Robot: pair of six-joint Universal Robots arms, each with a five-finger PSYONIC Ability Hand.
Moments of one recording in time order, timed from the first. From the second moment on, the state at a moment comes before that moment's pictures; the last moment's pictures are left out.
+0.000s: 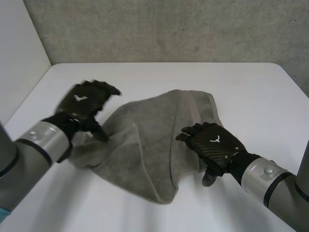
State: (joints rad) left arm 4.36 -1.66 -1.78 3.28 -1.30 3.28; right arm 1.94 -1.44 1.90 -0.06 1.12 2.74; left_hand 0.34 0.30 0.22 0.23 0.11; right_hand 0.27 0.27 0.23 0.25 0.07
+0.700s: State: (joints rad) left arm 4.24 -2.19 -1.41 3.07 -1.18 3.80; right arm 1.94 -1.27 1.98 -0.22 1.17 2.86; left_hand 0.34 0.30 0.22 0.23 0.12; right_hand 0.27 0.27 0.23 0.25 0.07
